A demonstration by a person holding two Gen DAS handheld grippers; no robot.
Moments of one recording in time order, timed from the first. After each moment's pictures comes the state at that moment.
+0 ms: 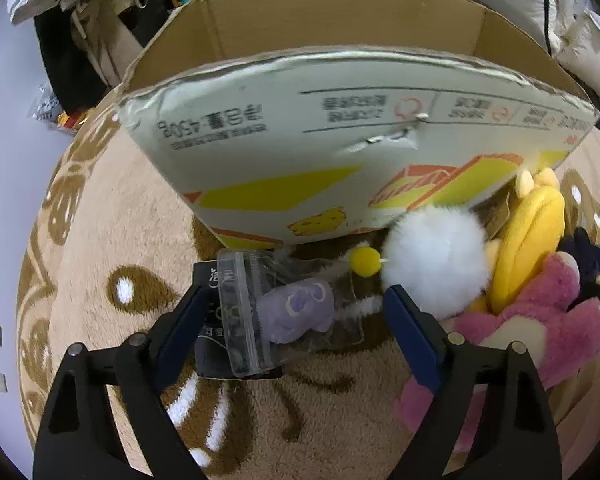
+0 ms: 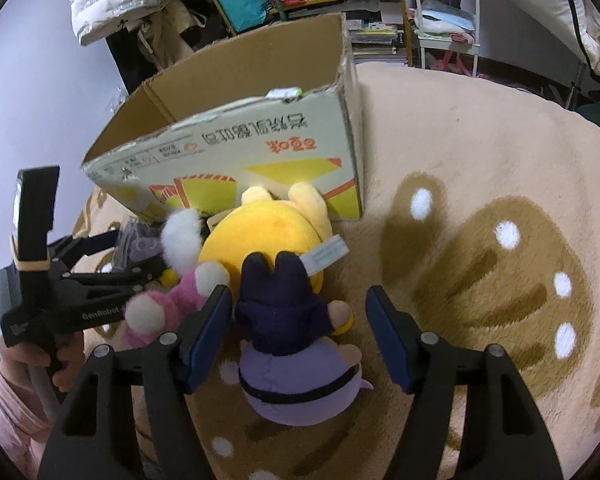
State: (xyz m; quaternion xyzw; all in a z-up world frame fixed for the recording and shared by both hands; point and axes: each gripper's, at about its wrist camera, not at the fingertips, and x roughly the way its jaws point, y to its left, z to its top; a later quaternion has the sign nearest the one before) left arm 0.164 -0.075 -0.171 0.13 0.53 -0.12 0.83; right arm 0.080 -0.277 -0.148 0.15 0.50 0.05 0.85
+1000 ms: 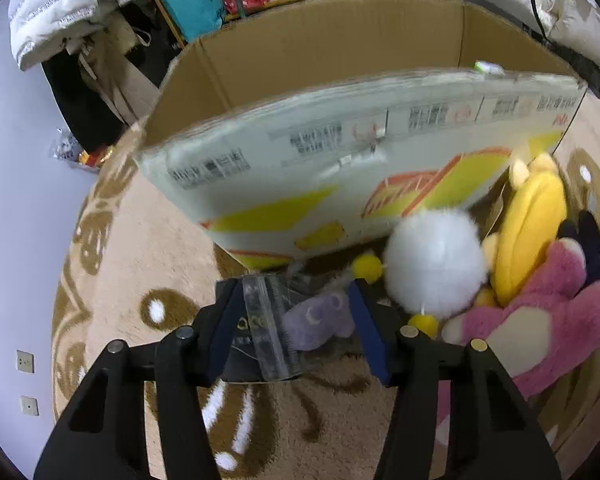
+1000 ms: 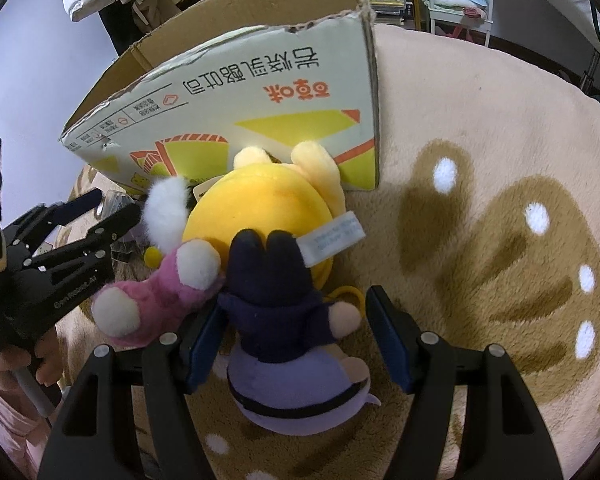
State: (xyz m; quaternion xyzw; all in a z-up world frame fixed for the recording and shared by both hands) left arm 0.151 -0.089 -0.161 0.20 0.49 -0.10 0.84; right arm 0.092 -0.270 -0.169 0.14 0.55 0.07 0.82
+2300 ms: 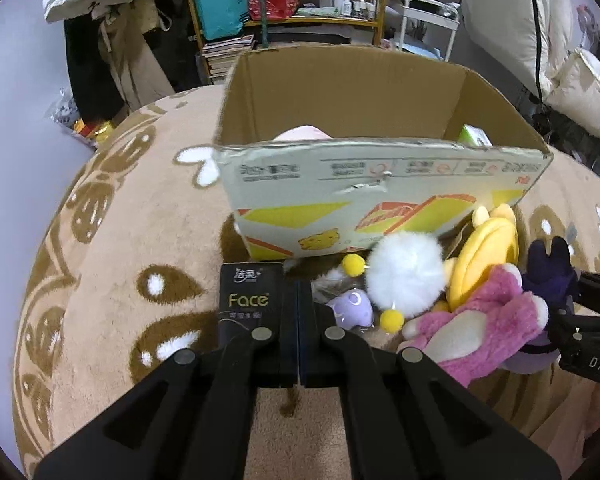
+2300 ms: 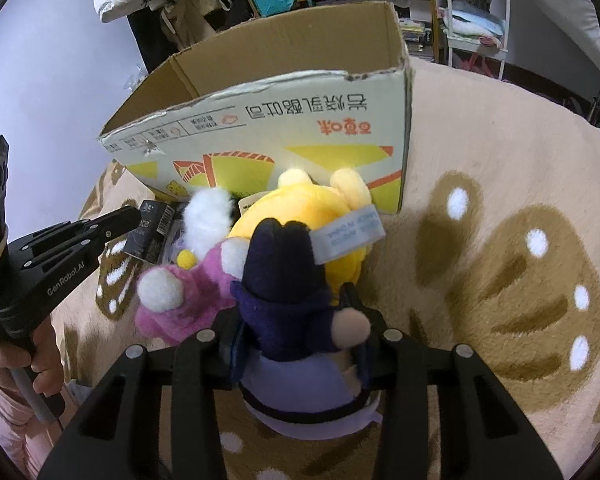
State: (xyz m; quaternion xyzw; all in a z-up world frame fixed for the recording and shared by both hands) left arm 0.138 -0.055 -0.130 0.08 0.48 -0.12 0.86; right arm 0.084 -0.254 -0.154 0.12 0.51 0.09 0.84
